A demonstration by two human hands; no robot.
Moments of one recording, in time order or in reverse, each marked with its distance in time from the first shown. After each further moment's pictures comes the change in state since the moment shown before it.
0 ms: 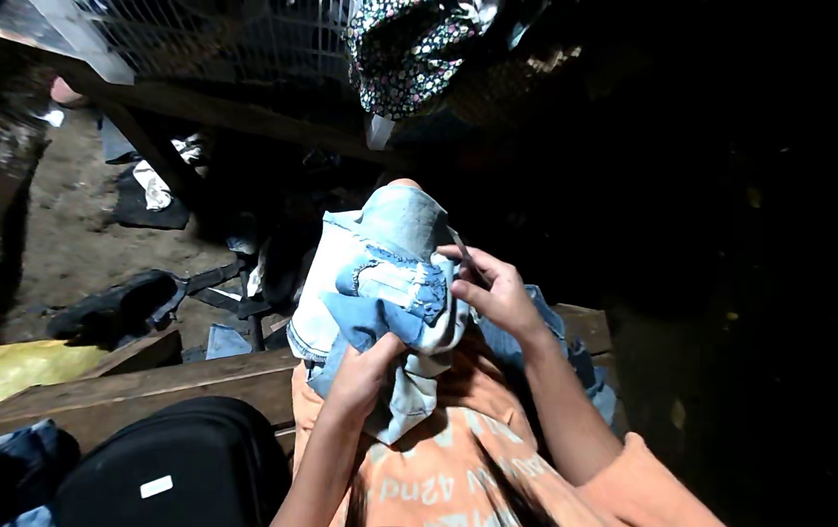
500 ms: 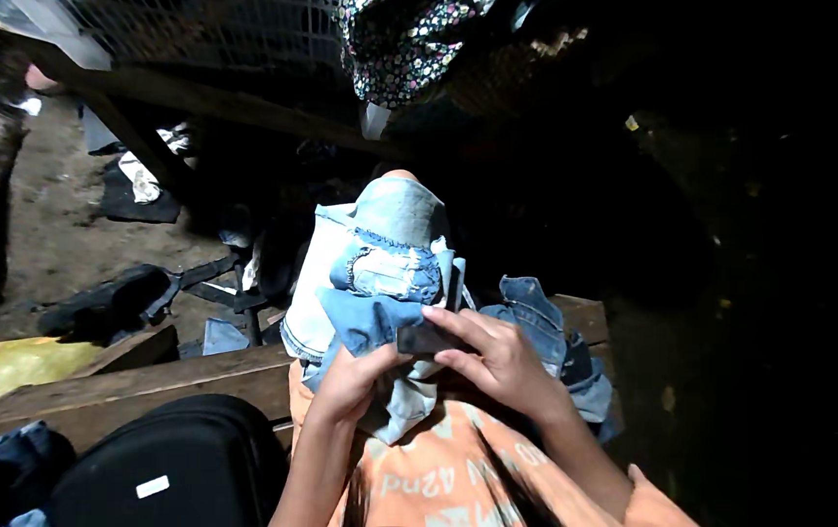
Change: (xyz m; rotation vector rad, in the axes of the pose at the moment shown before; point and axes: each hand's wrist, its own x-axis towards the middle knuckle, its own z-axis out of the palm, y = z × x) left_hand 0.006 -0.010 -0.021 -0.114 -0.139 -0.074; right_hand -0.059 -0.011 0.016 -0.437 -0.060 -0.400
